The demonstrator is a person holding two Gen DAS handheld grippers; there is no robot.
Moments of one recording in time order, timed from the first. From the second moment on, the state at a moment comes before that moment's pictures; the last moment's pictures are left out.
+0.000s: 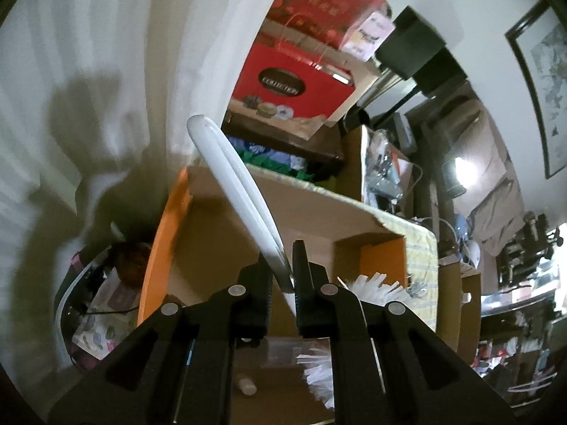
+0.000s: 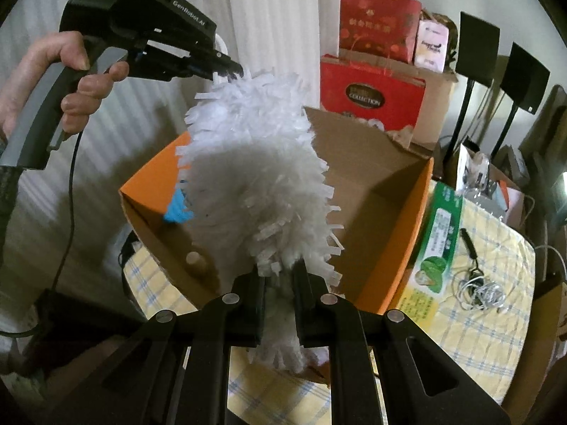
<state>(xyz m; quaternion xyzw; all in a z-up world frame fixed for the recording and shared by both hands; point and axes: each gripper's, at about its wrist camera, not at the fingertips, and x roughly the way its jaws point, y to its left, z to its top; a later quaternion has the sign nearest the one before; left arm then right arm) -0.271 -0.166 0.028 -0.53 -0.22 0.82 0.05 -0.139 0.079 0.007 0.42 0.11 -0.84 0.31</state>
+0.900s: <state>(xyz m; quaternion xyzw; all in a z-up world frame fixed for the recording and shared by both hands) -0.282 -0.158 -0.022 -0.57 -0.17 0.80 0.04 -0.168 0.082 -0.031 0.47 0.10 -0.84 0.27</state>
